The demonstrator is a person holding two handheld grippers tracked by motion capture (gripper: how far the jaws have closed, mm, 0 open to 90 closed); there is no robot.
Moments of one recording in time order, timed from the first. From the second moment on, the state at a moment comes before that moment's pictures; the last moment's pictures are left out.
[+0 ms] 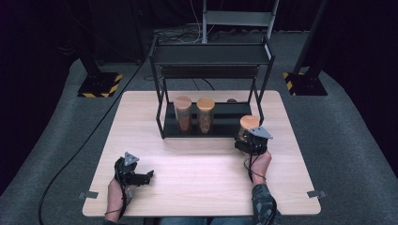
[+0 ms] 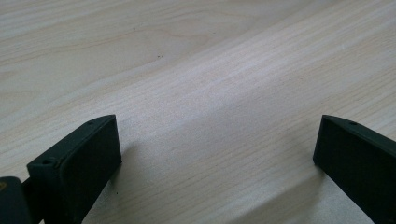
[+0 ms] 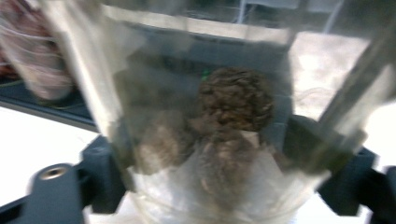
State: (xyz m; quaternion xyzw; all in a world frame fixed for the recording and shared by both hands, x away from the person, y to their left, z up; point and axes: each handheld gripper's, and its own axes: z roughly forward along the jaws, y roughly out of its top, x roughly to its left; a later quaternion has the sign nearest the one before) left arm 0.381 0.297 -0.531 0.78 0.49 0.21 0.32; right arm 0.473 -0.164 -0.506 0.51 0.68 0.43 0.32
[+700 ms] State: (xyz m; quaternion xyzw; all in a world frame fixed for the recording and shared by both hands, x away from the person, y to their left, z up) left arm 0.381 0.297 -0.531 0.78 0.49 0.21 0.32; right arm 0.468 -0.163 -0.499 0.50 0.67 0.44 0.32
